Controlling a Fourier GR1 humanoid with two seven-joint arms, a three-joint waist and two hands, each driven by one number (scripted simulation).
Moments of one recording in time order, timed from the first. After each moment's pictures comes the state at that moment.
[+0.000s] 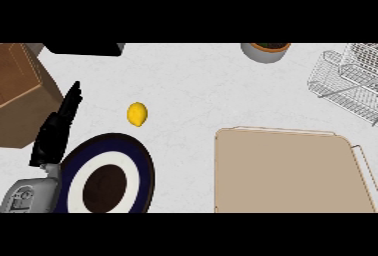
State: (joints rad) left arm -0.17 0.23 0.07 -1.48 -0.20 0.05 0.07; right arm -1.18 -0.74 -0.22 -0.15 0.87 -0.33 0.36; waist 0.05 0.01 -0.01
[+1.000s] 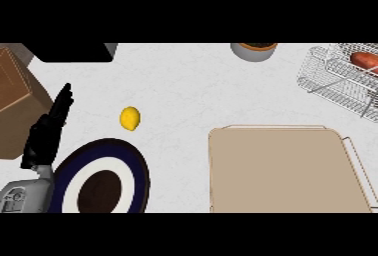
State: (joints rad) left arm -0.16 0.25 0.11 -1.46 -0.20 0.04 0.07; right arm -1.05 -0.83 -0.41 -0.32 0.67 -0.47 0.32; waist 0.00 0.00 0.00
